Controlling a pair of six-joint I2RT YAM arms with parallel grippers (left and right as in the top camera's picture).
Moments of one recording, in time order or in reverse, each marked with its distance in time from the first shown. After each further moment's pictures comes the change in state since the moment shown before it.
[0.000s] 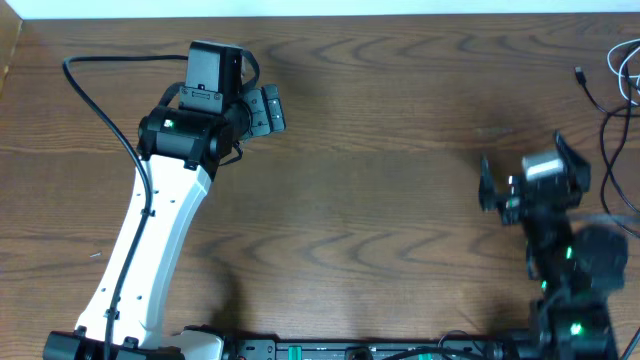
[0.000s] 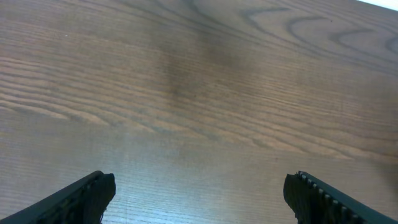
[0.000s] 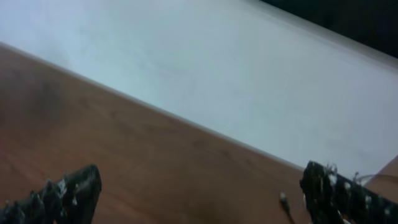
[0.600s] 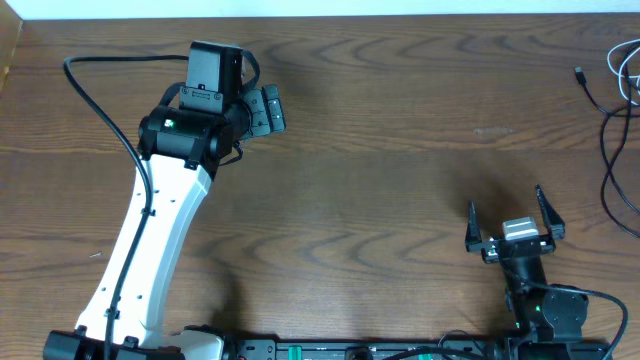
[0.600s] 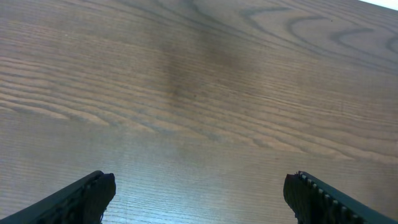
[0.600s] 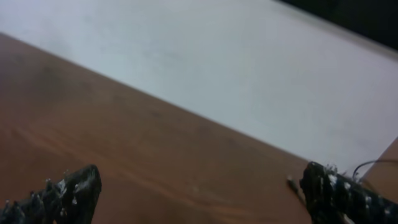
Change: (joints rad) left arm 0.000 0.002 0.000 0.000 0.000 0.000; right arm -0.021 -0.520 -0.454 0.023 -0.019 -0.004
